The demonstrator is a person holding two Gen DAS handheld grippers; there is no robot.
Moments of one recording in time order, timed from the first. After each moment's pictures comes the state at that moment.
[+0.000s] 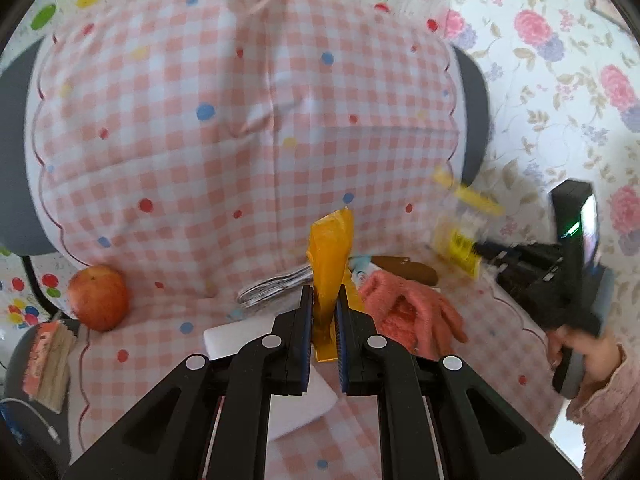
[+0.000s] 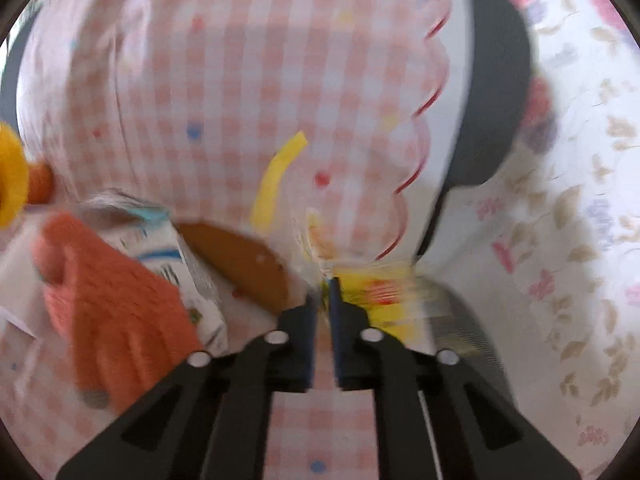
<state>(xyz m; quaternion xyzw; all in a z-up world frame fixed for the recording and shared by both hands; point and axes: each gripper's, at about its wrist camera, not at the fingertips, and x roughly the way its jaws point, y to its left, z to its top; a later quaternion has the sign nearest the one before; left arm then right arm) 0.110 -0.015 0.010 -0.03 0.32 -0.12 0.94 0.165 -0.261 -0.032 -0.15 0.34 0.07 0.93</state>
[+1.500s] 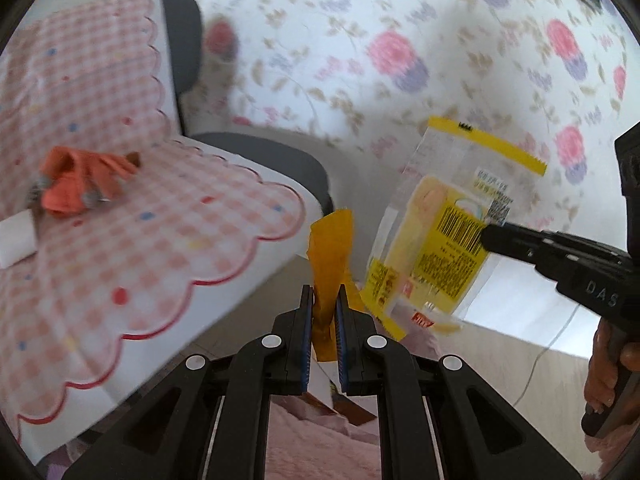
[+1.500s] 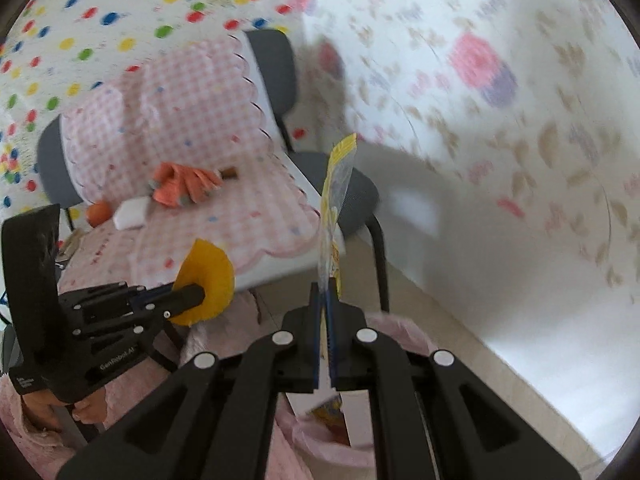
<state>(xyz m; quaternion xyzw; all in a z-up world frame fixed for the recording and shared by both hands) -0.126 -0.201 -0.053 0.06 0.35 -0.40 0.84 -0.222 -0.381 -0.010 0.07 0.33 -0.06 0.94</state>
